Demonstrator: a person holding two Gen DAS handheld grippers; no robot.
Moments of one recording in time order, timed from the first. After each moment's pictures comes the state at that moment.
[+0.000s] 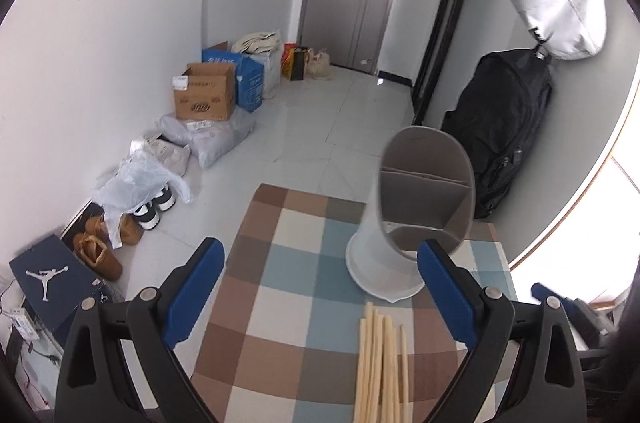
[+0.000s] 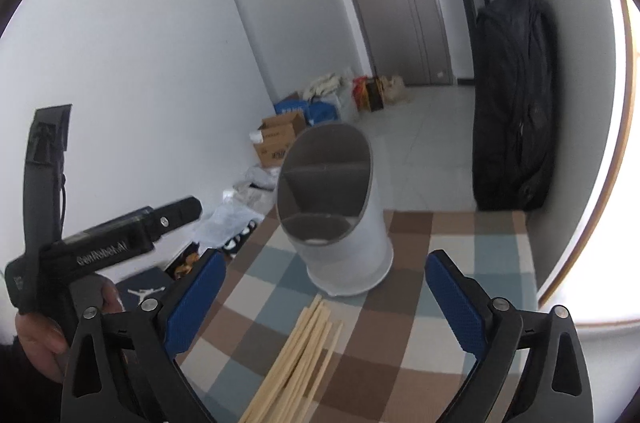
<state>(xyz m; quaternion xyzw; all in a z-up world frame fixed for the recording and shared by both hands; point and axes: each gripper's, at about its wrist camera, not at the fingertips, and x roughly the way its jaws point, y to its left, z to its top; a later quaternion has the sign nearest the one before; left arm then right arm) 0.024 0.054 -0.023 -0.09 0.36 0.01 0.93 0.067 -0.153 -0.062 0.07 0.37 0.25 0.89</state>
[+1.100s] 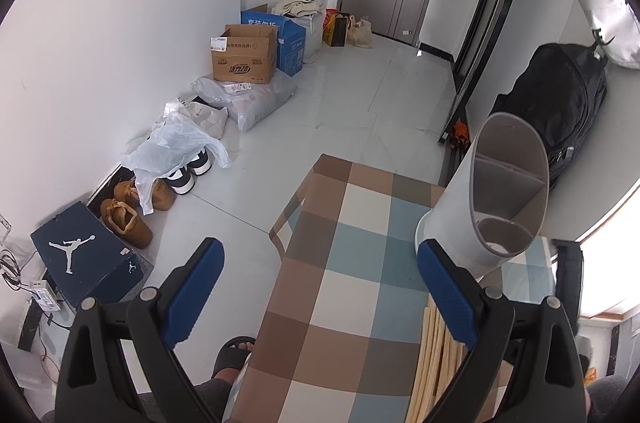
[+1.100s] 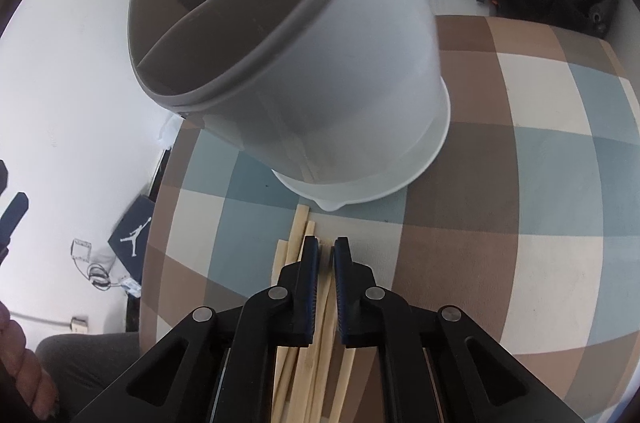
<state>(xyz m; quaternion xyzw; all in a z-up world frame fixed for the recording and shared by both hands) 0.044 0.094 -0.046 -0.10 0.42 0.06 0.90 0.140 -0.097 -0.187 0.10 0.60 0.21 0.77</state>
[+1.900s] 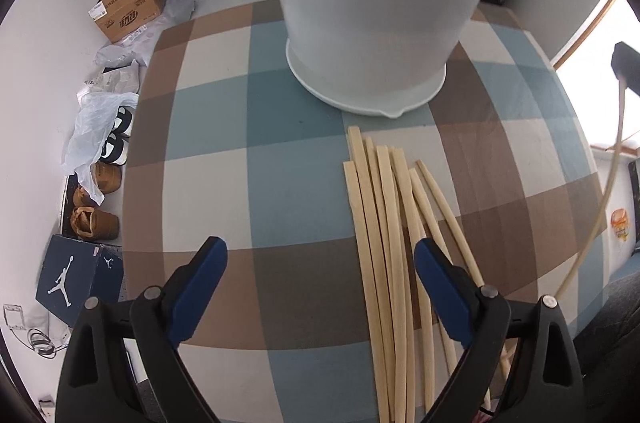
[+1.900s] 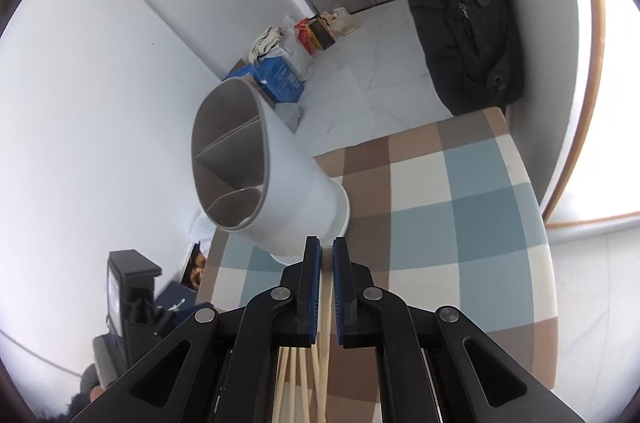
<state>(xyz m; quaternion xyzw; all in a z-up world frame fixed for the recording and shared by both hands) 0.052 0.005 -0.127 0.07 0.61 -0.07 0.79 0.113 -0.223 -0.095 0.20 0.46 0.19 0.84</state>
